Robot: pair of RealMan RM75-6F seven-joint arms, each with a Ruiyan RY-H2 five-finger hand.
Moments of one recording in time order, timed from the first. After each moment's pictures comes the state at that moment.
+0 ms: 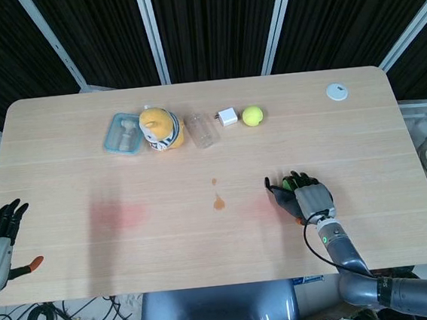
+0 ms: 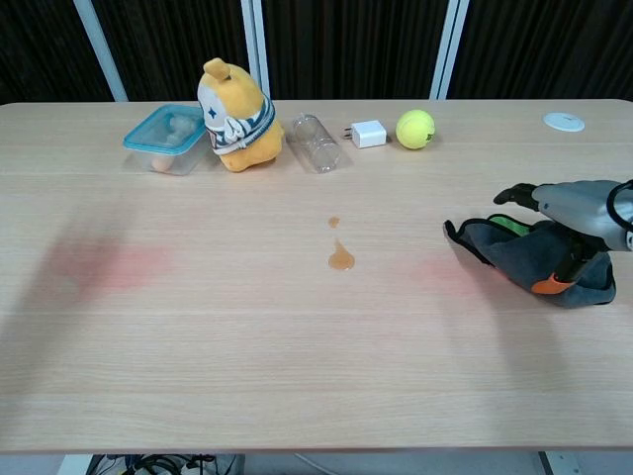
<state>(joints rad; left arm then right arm) -0.12 -1.11 -0.03 -1.63 1.50 1.45 0.05 0.69 -1.47 0.11 -1.60 -0.60 0.96 -0.72</state>
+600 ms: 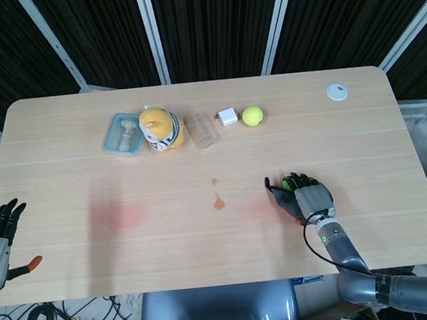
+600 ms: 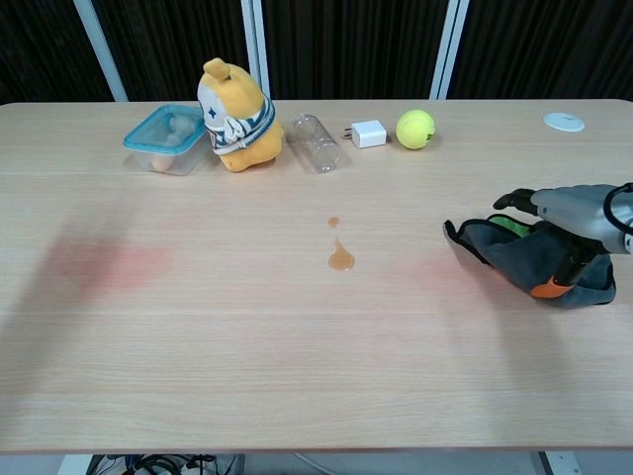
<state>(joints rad) -0.12 -1.11 -0.03 -1.63 1.50 1.45 0.05 0.72 -1.47 0.08 -1.59 -0.57 0.96 -0.71</state>
